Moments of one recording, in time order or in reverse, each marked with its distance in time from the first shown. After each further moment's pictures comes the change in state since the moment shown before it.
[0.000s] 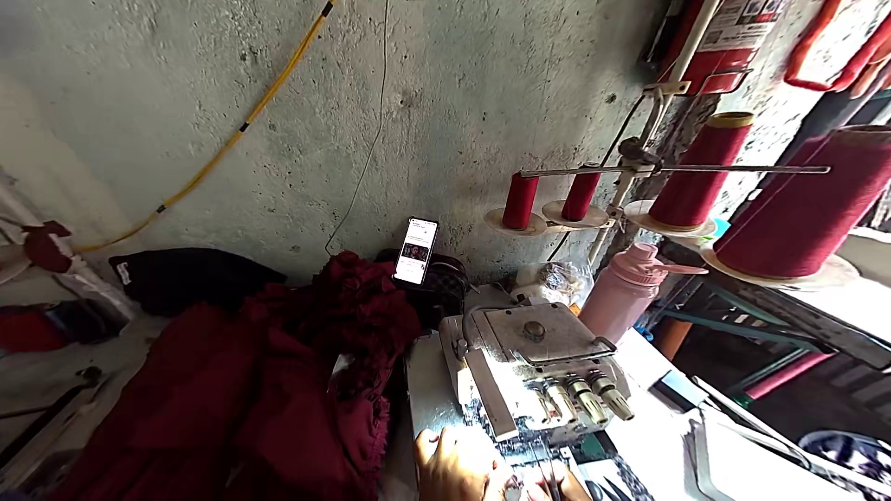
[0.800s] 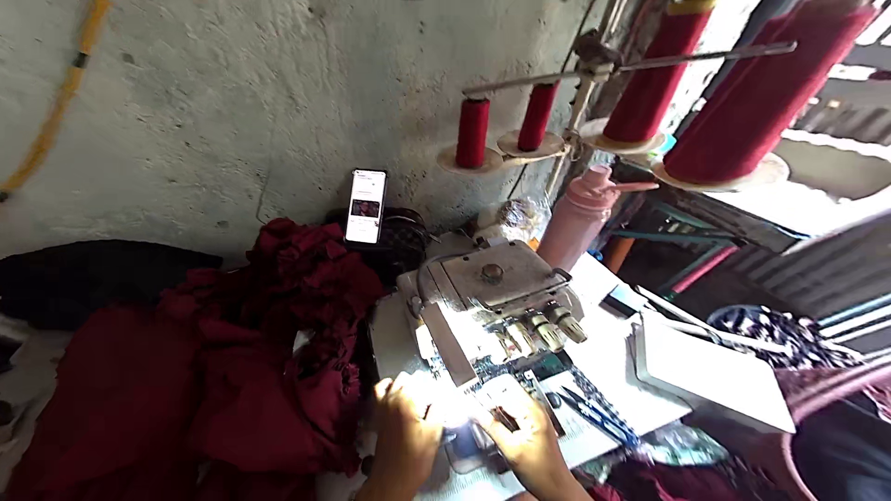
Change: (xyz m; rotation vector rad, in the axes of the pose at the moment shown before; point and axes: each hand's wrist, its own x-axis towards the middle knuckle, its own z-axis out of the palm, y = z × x) left_hand 0.003 -0.044 0.027 -0.155 0.197 -0.024; right_hand 0.014 -0.017 0.018 -0.239 0.186 -0.140
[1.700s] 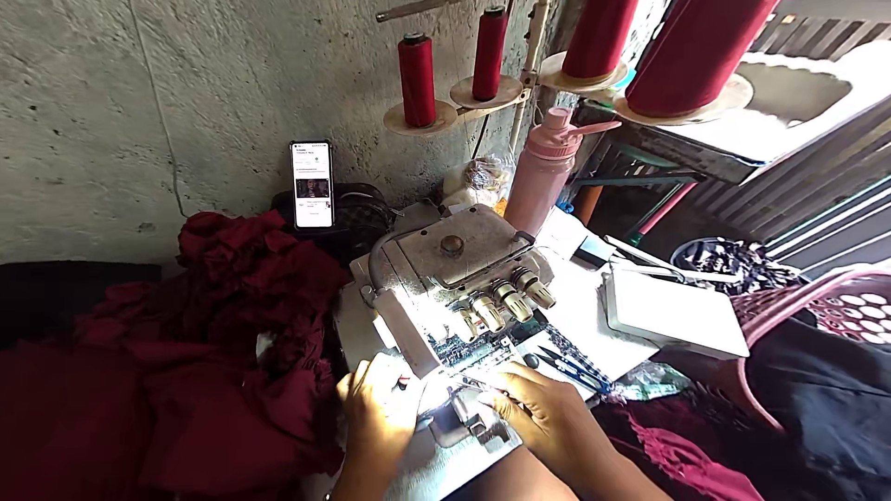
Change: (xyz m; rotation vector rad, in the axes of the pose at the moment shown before) left_hand 0.004 0.001 -0.004 0.033 -0.035 -0.064; right_hand 0.001 -0.030 -0.048 -0.519 -0.104 -0.099
